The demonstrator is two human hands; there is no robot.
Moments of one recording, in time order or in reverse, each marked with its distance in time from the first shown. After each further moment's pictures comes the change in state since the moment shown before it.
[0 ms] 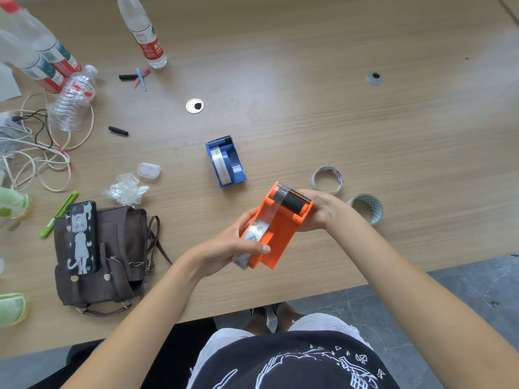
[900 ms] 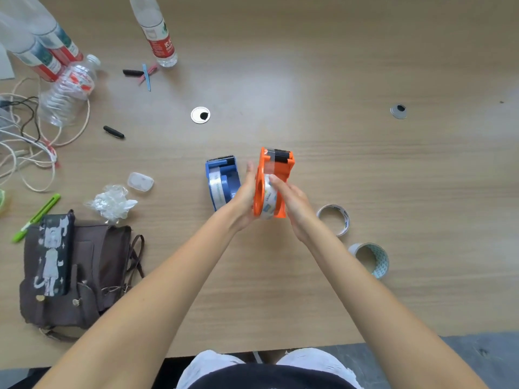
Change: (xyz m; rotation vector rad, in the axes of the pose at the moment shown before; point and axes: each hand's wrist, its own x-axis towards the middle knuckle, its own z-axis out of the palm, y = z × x) left_hand 0.149 0.095 -0.036 -0.375 0.461 -0.028; right_hand 0.062 -0.069 0.005 -0.212 0.259 -0.616
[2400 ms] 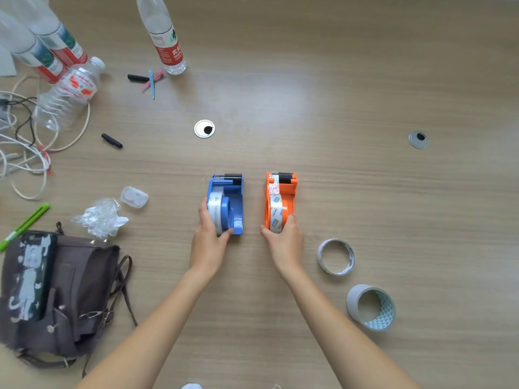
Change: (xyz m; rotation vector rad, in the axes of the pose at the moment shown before) left_hand 0.022 -0.050 -0.071 0.654 0.621 0.425; right_hand 0.052 0.045 0.013 -0.698 0.364 -0.143
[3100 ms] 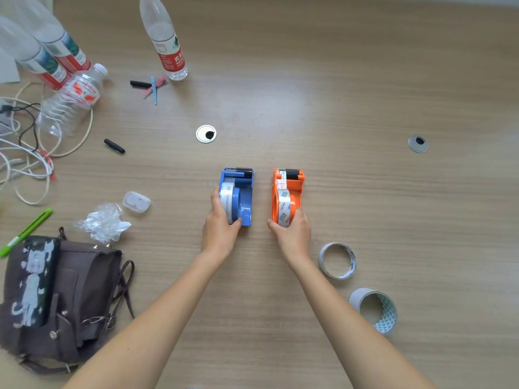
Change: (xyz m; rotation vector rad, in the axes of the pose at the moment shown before) left_hand 0.028 0.022 0.011 0.054 -0.023 0.002; right_hand 0.023 -0.005 -0.013 0.016 0.030 -0.063
